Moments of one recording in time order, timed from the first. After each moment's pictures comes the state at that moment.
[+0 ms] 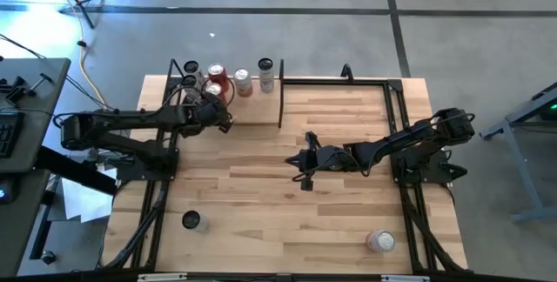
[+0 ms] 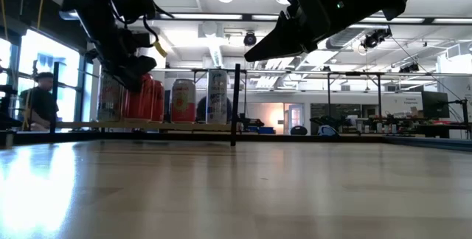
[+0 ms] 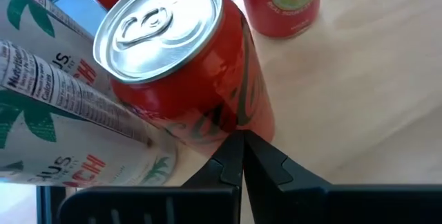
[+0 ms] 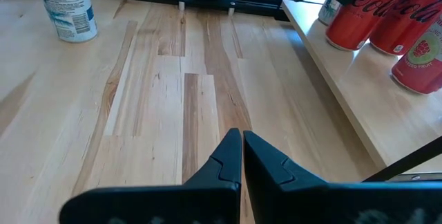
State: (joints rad) left arm 0.32 1.15 0.67 -0.57 -0.72 -0.47; right arm 0.18 1.58 0.78 0.36 0.31 -0.04
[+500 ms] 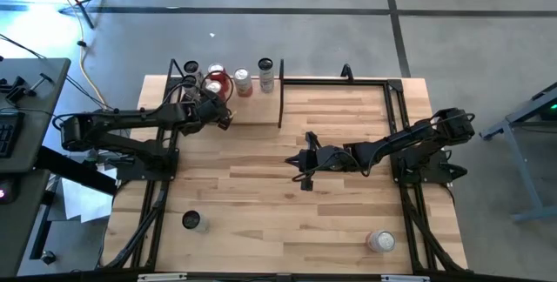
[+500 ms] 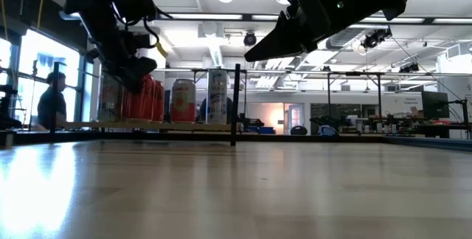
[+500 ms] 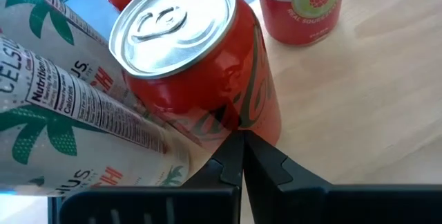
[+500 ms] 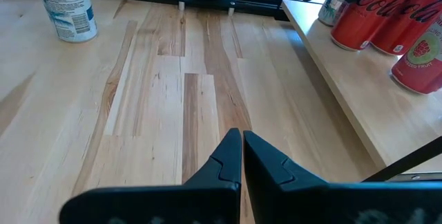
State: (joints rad) left arm 0.36 1.15 0.67 -0.54 -0.72 -0.43; right arm 0.18 1.58 0.78 0.36 0.31 -0.04
